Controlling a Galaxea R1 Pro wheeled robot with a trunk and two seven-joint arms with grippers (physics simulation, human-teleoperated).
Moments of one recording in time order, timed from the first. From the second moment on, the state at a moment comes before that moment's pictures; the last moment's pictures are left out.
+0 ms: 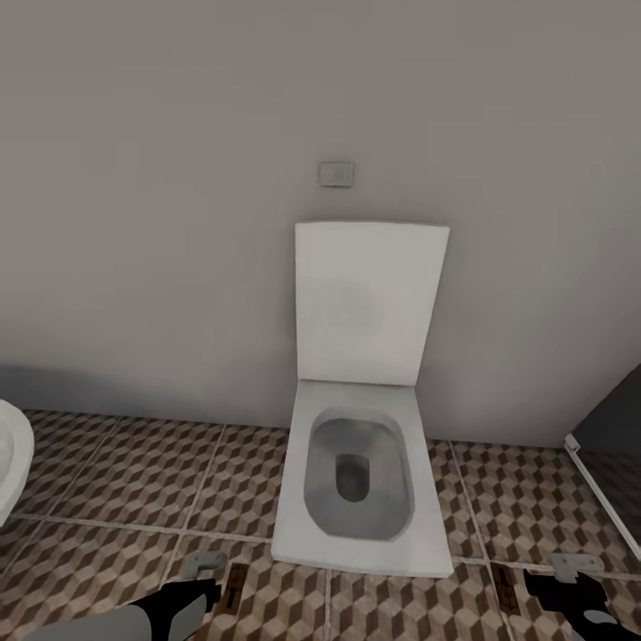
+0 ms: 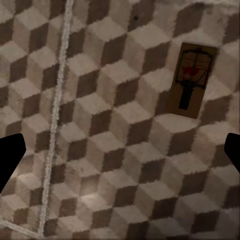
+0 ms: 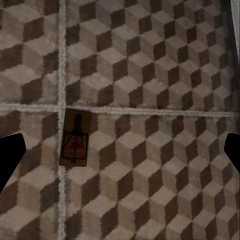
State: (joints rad) left arm -0.65 0.04 -1.78 -0.12 1.84 0.06 0.35; right arm -0.59 -0.33 1.06 0.03 -1.06 -0.30 -0.02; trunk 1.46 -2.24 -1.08
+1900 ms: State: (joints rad) left arm -0.42 0.03 -1.78 -0.12 1.84 0.06 0.35; right arm -0.33 -0.25 1.06 0.03 -1.06 -0.28 -0.05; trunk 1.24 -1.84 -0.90
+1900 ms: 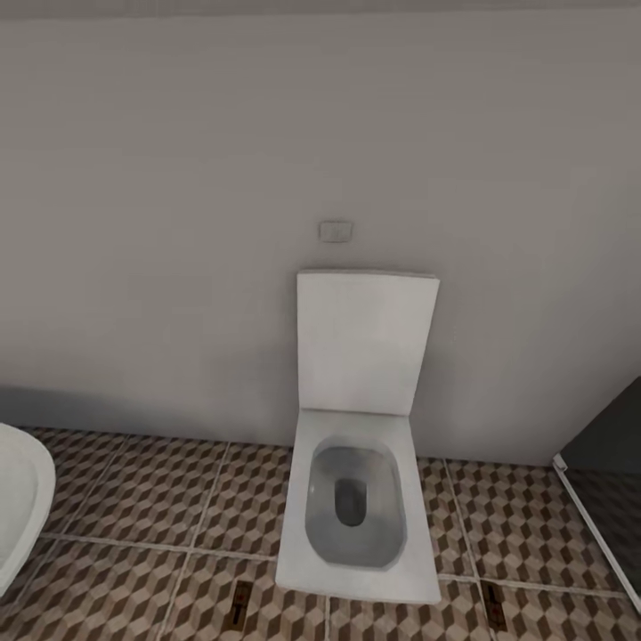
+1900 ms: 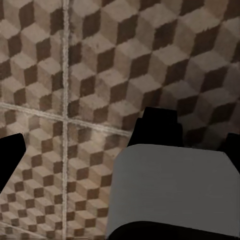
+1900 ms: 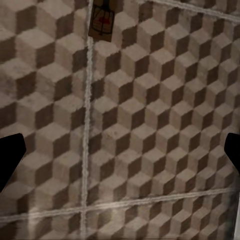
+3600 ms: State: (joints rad) left arm -0.33 0.04 -1.78 -0.12 1.83 0.06 0.34; right arm -0.31 -0.11 1.06 0.03 -1.06 -0.28 -0.05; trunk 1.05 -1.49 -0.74
